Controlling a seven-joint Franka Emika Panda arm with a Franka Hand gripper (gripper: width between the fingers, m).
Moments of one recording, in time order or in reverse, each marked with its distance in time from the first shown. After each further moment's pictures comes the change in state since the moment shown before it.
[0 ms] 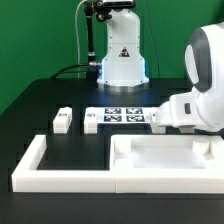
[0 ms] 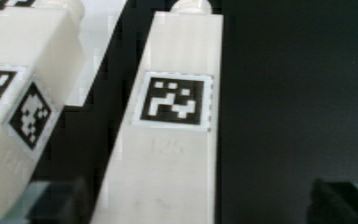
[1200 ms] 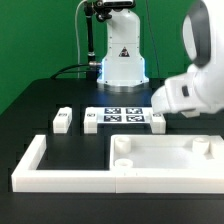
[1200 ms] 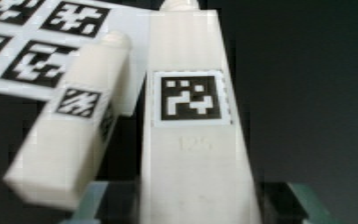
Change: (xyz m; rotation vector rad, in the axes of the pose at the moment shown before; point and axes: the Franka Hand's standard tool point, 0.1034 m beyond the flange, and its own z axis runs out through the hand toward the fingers) arm -0.046 0.023 -0.078 0.013 0.031 -0.137
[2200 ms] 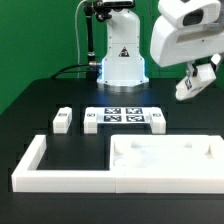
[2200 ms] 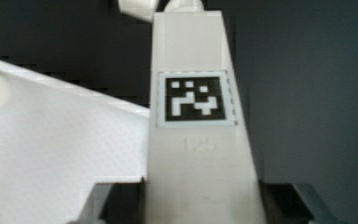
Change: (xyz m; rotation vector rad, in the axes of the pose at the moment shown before) arm -0.016 0.012 -0.104 -0.081 0.633 -0.127
